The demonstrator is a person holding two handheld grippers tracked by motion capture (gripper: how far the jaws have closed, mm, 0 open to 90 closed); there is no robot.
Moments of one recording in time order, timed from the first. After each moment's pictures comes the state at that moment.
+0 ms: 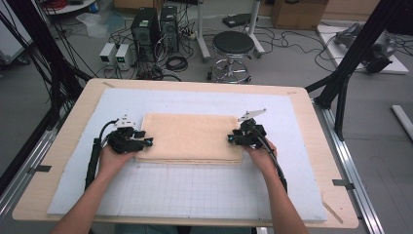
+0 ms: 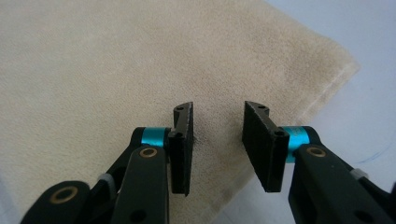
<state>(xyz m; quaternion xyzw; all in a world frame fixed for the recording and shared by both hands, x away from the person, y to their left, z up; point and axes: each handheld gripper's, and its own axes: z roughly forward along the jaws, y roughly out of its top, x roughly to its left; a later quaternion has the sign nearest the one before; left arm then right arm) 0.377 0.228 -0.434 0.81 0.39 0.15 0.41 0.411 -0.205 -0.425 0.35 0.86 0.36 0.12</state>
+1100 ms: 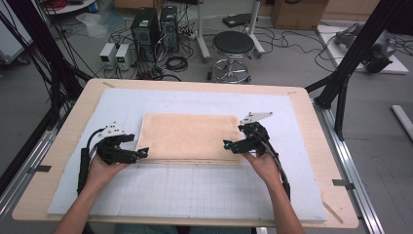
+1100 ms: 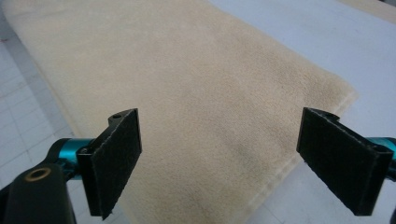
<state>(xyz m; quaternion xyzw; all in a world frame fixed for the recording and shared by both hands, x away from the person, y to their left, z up) 0.335 0.244 -0.416 0.79 0.38 0.14 0.46 0.374 -0.200 -0.393 0.34 0.84 0.41 0.14</state>
